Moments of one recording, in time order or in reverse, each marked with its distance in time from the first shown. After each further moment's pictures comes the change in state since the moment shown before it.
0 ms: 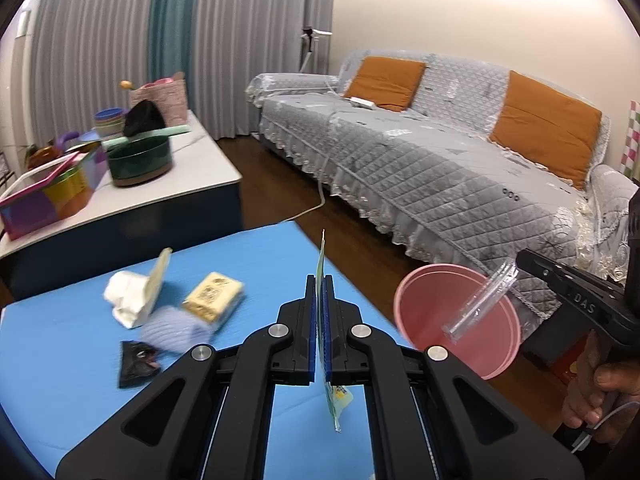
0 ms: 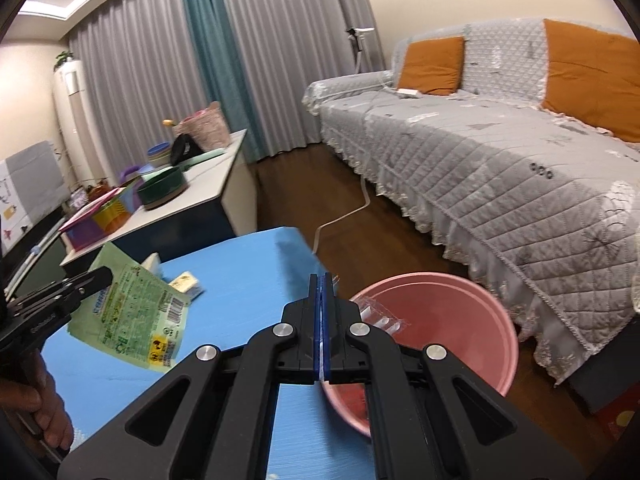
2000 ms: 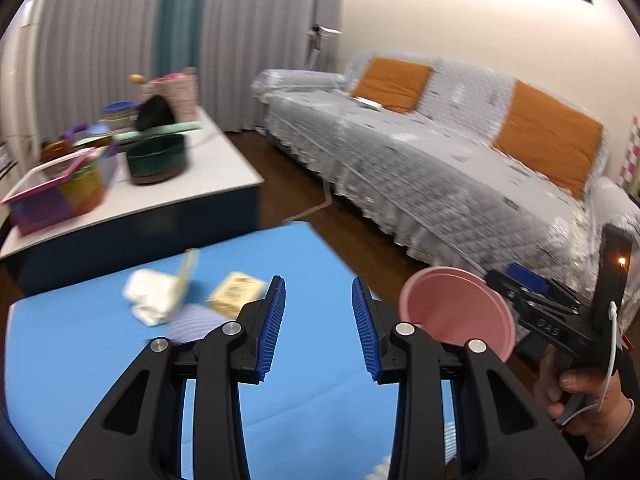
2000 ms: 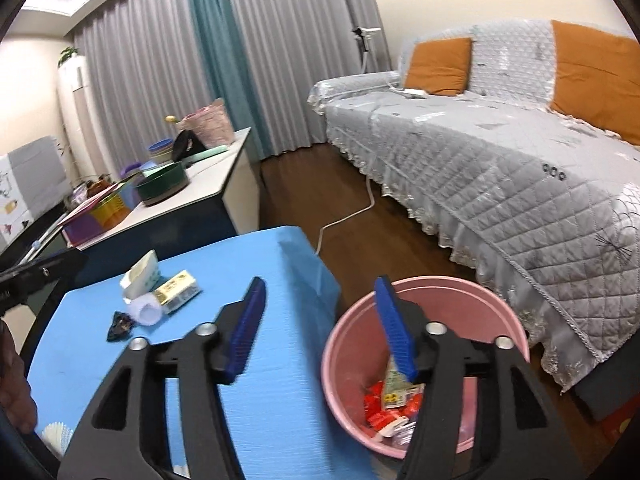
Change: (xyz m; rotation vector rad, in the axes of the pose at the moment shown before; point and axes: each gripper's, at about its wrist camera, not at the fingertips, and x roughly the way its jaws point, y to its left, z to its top) left arm -0.035 0.046 0.007 -0.056 0.011 0.024; right arm 0.020 0.010 -0.004 -0.025 0.002 0.032
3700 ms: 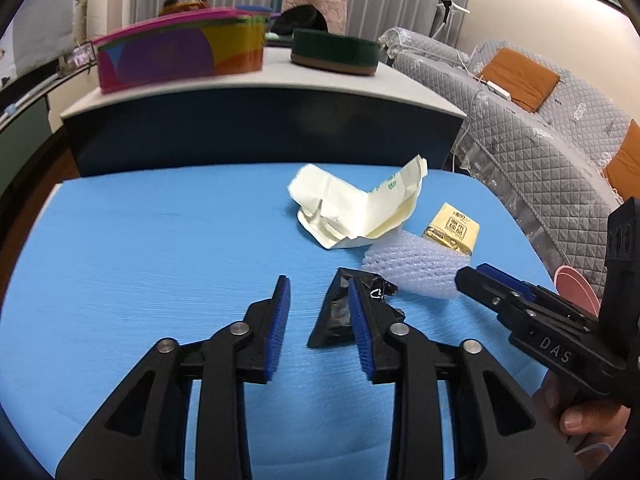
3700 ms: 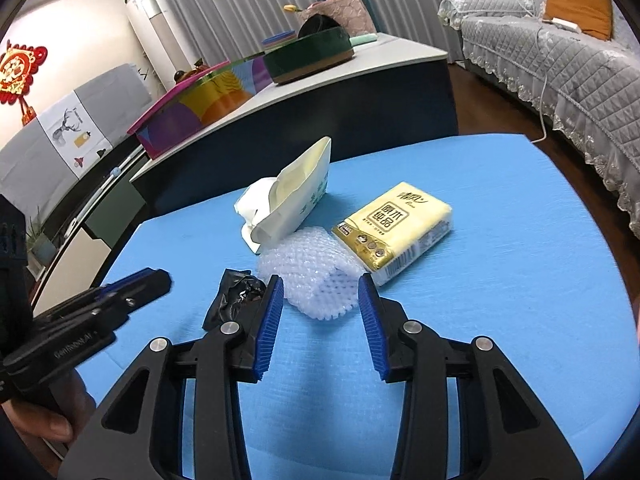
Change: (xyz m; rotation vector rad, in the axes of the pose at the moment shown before) left arm 0.063 0.169 -0.073 -0.266 0.163 0.237; right arm 0.167 0.217 -0.055 -0.087 0.311 0.392
